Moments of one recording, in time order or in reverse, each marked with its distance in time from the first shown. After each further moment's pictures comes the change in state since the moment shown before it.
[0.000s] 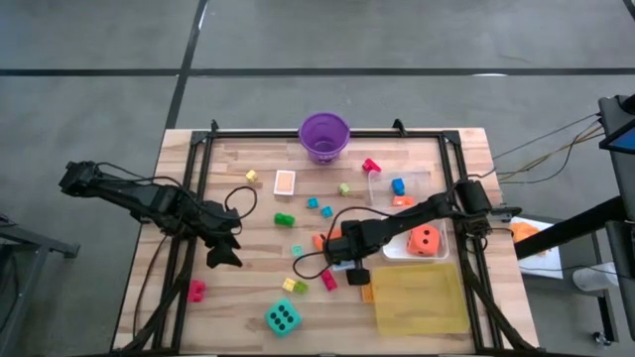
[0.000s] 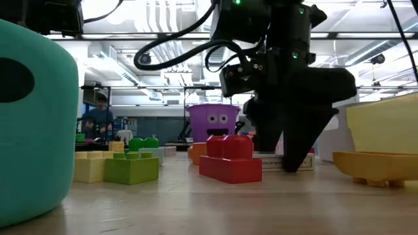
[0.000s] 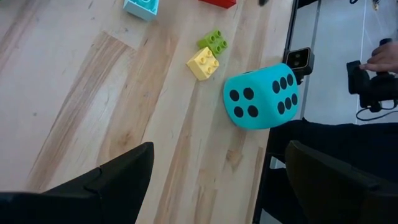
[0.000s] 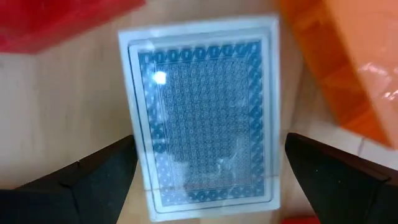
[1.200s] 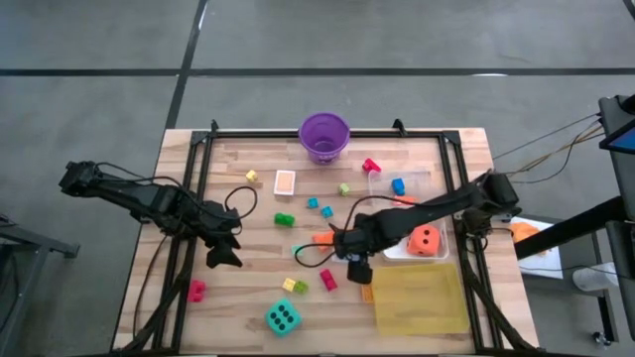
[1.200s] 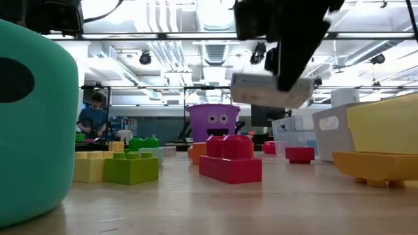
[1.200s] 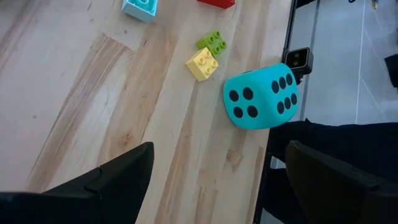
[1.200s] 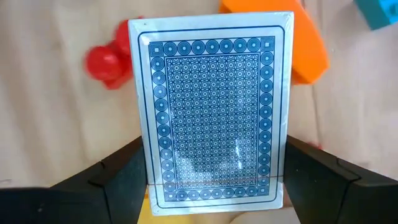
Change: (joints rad) left arm 0.000 0.000 0.000 0.003 0.000 0.011; right arm 0.028 -0.219 0.032 -0.116 -0.019 0.317
